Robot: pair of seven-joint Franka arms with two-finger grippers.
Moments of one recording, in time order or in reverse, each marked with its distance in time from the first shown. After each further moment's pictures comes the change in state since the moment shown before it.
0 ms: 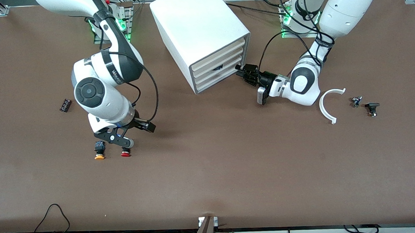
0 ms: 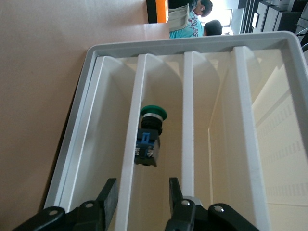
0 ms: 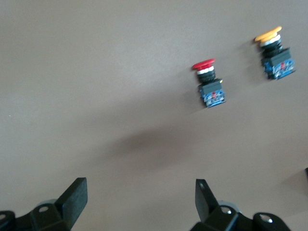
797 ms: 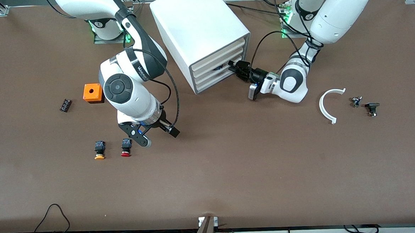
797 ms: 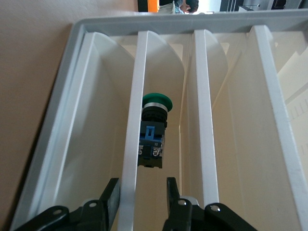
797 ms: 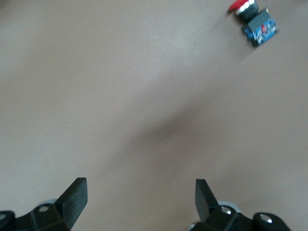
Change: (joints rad) left arm -0.002 0.079 -0.075 -0.023 -0.073 0.015 0.063; right arm 0.079 0.110 0.000 0.181 0.103 0.008 0.412
